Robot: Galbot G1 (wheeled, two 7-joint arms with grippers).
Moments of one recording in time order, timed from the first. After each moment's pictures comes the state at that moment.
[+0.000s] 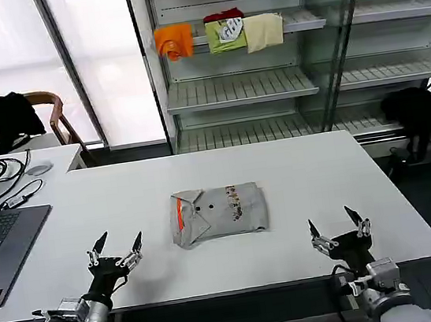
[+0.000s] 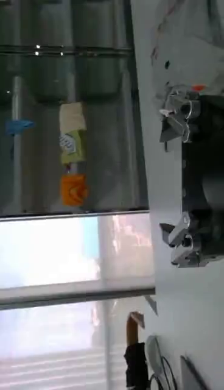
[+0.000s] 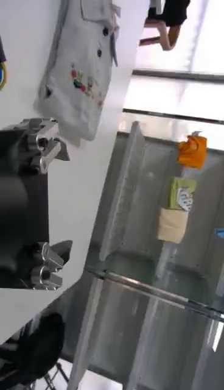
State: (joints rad) left arm 1.41 -1.20 -0.63 -1.96 -0.33 0.12 0.07; right arm -1.49 1.28 0.56 2.29 0.03 -0.48 0.00
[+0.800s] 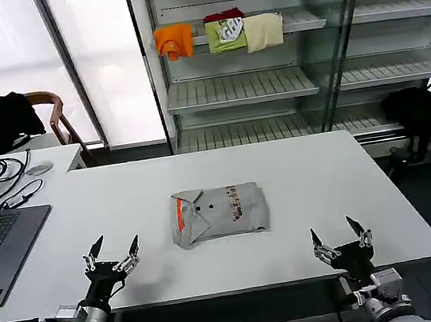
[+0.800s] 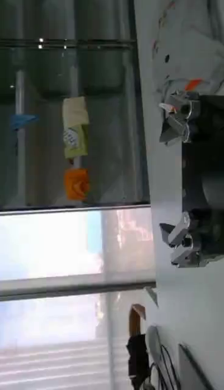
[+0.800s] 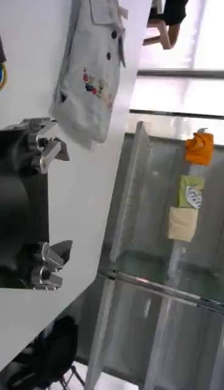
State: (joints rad) left arm 1.43 -1.22 -0.64 -1.96 -0.33 0.07 0.07; right arm -1.54 1.30 0.58 2.26 0.07 -0.42 0.01
